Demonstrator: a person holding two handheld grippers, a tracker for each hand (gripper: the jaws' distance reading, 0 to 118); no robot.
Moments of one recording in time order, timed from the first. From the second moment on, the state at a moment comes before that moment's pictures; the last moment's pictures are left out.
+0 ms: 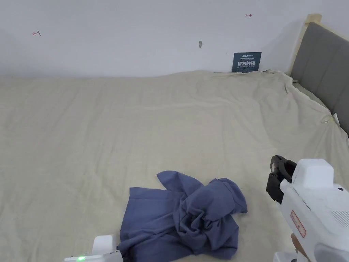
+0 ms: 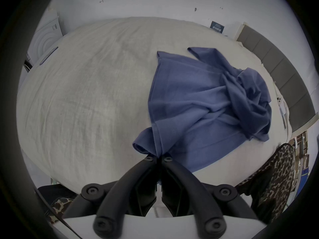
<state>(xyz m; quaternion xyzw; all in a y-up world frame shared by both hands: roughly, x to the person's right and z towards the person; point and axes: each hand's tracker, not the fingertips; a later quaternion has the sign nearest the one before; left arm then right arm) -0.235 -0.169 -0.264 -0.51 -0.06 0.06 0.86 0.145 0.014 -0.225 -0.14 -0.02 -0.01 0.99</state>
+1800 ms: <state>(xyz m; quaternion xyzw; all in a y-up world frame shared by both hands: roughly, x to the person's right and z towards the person) -0.312 0.024 -0.348 -0.28 -0.09 0.21 0.93 0.220 0.070 -0.340 -0.18 0.04 -0.13 0.98</state>
